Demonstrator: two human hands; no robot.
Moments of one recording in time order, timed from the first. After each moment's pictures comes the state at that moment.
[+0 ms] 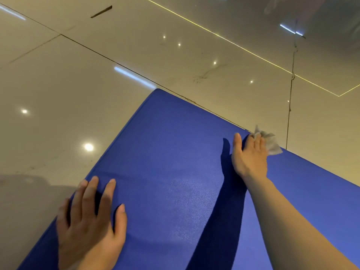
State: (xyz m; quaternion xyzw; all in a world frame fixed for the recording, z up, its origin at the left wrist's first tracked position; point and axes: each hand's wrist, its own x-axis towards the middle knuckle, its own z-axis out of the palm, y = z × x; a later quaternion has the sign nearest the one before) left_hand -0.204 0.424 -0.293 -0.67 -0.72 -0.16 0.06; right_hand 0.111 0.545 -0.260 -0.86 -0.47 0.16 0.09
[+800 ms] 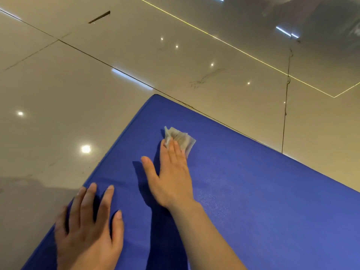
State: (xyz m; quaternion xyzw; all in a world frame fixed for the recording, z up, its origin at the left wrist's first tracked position) left_hand -0.203 0.426 -0.297 -0.66 -0.72 -0.18 0.08; right_hand -0.051 0.523 -0.251 -0.69 -0.66 0.28 0.13
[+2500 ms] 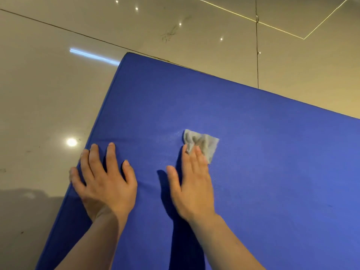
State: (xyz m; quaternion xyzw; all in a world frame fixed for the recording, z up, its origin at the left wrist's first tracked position) left_hand -0.207 0.422 -0.289 -0.67 -0.72 -0.15 -0.04; right_hand -0.058 0.370 -0.261 -0.81 -0.53 0.19 0.18
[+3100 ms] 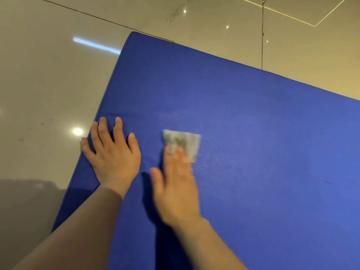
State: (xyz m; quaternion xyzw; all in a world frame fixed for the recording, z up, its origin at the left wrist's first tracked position) left_hand -0.211 0.425 -0.284 -0.69 -0.71 -0.11 -0.08; right_hand -0.112 0.326 -0.248 -0.77 -0.56 0.25 0.18
